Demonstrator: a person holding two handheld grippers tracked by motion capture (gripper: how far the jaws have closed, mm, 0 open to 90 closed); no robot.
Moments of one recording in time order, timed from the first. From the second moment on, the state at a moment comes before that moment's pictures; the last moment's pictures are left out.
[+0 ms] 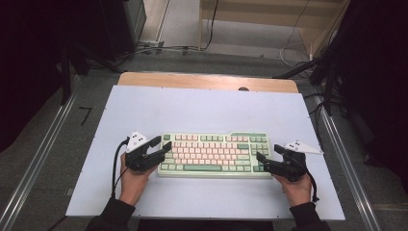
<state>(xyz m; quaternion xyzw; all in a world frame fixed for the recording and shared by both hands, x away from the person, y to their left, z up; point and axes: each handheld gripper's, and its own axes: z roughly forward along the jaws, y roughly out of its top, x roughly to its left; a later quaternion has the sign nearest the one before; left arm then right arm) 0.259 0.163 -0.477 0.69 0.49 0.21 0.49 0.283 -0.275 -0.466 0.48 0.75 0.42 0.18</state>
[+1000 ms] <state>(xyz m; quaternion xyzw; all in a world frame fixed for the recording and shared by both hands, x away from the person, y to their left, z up) 0.292 0.083 -0.486 0.77 0.41 0.14 0.46 0.283 -0.269 -0.469 0.48 0.76 0.41 0.17</state>
